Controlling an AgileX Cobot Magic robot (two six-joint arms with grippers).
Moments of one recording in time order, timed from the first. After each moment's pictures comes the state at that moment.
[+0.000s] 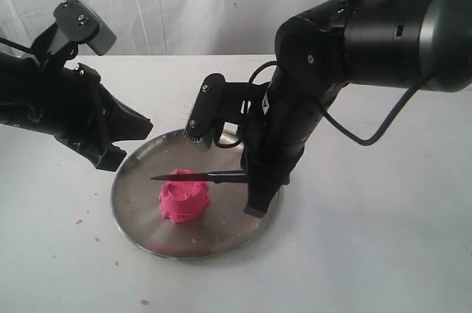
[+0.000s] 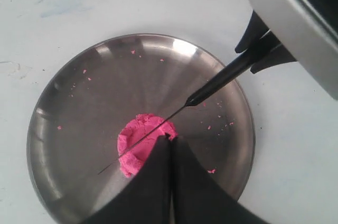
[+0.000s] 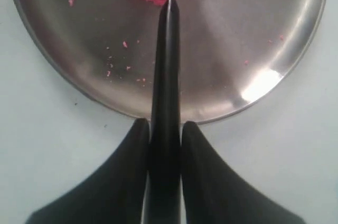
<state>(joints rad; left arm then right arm) -0.25 1.30 -0.88 -0.86 0.62 1.17 0.70 1.72 -1.24 -0.02 0.82 -0.62</state>
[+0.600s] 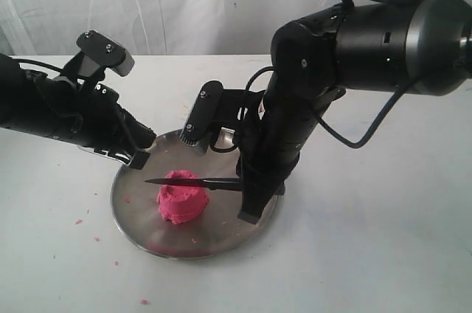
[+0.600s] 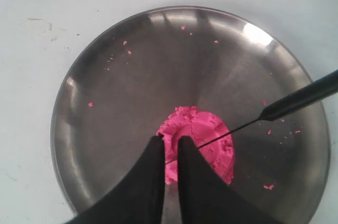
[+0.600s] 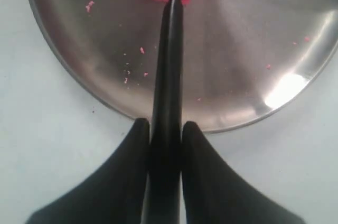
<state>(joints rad) -0.25 1.49 -0.88 -0.91 0.43 1.17 0.70 1.74 -1.24 0.05 0.83 -0.64</state>
